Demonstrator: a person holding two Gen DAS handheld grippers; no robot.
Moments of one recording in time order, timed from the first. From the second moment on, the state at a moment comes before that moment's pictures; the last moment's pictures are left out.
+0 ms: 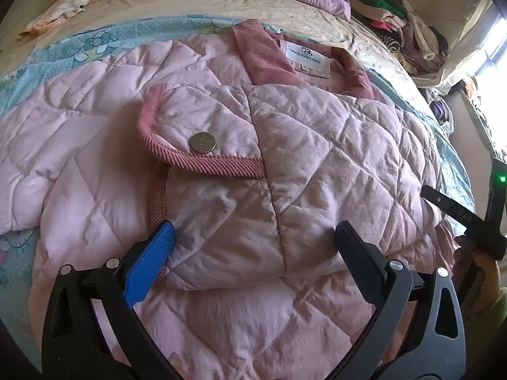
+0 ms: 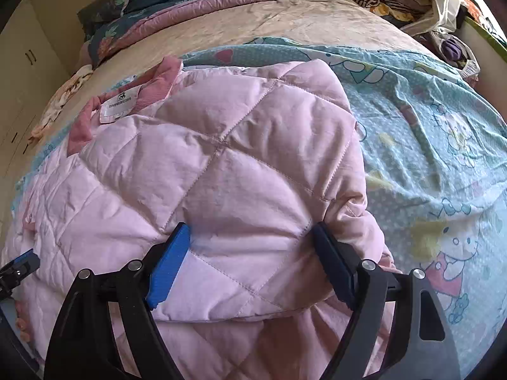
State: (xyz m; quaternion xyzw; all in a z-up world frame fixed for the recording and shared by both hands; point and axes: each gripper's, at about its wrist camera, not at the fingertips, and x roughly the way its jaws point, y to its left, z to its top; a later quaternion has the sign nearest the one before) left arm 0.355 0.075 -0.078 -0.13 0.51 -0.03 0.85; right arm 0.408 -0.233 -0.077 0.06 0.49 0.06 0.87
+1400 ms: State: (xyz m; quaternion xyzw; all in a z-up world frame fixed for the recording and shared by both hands) left arm 0.215 0.196 0.003 -0.19 0.40 0.10 0.89; right arm 0.259 -0.078 0.076 0.04 0.36 0.22 0.91
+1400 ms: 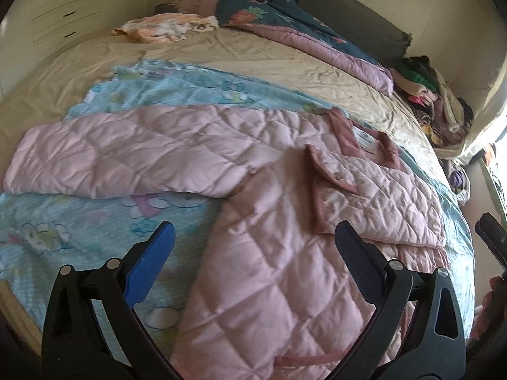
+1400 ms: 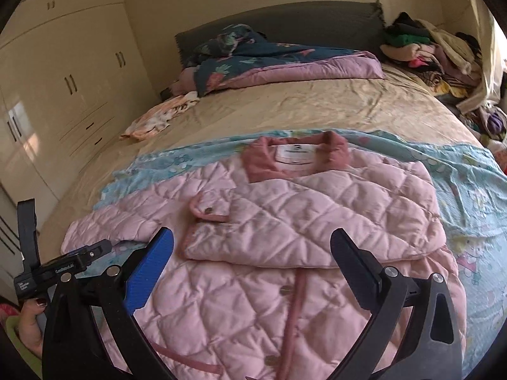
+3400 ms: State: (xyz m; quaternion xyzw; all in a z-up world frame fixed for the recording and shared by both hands) left arm 0.161 0.481 -0.094 -0.43 0.32 0.32 0.78; right arm 0.266 0.115 0.007 -0.08 0.40 0.31 0.86
